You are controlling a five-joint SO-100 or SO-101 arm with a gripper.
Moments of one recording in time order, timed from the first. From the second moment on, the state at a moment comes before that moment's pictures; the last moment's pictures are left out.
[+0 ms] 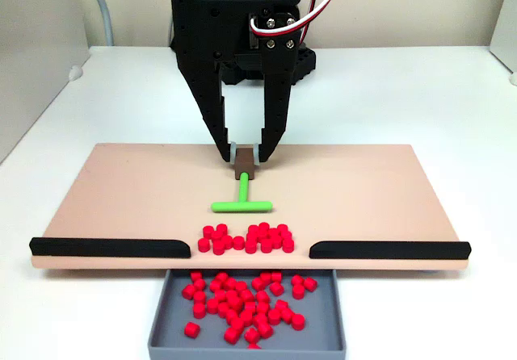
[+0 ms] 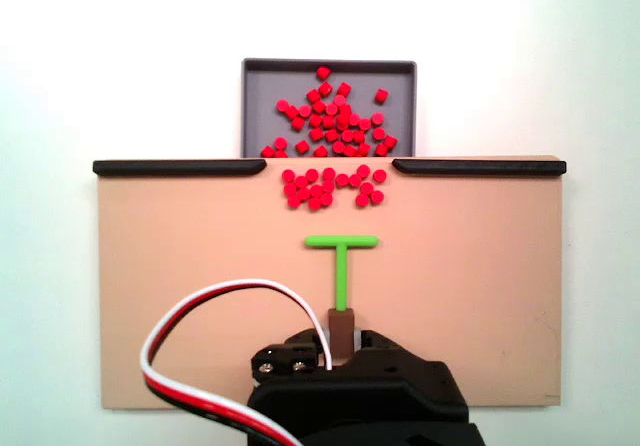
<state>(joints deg) 3.9 92.6 111.8 64.0 -91.1</state>
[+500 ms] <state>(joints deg) 3.9 86.1 106.2 62.9 -91.7</state>
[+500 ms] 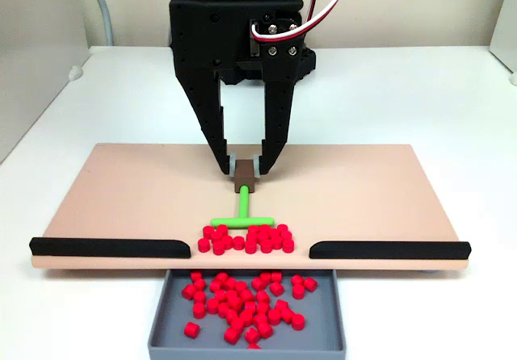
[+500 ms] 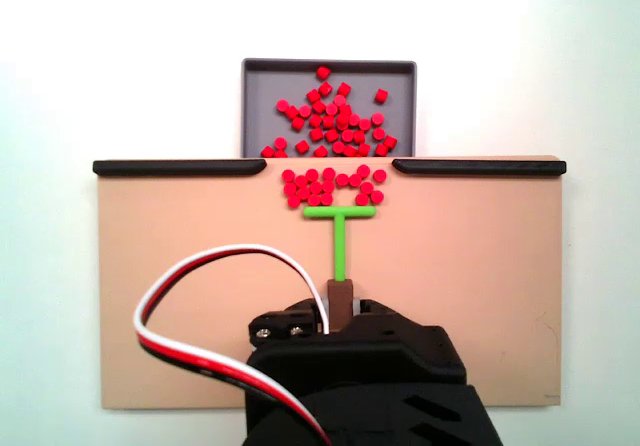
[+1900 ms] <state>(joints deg) 2.9 75.5 82.8 75.3 -89.9</state>
